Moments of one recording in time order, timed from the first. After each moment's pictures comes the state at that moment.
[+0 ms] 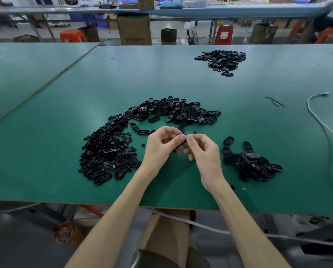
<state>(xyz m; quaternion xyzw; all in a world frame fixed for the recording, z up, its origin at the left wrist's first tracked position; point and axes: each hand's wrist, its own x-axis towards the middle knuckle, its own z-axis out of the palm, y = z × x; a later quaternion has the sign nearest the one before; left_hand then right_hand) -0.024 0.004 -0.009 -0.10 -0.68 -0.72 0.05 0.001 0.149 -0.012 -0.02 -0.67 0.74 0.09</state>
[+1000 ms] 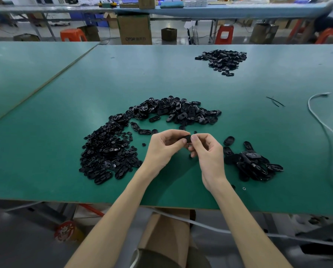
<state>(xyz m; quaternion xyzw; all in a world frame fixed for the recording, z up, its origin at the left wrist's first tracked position) -0.022 0.006 -0.006 -0.12 -0.70 -0.70 0.04 0.001 0.151 -0.012 -0.04 -0.65 0.75 0.12</state>
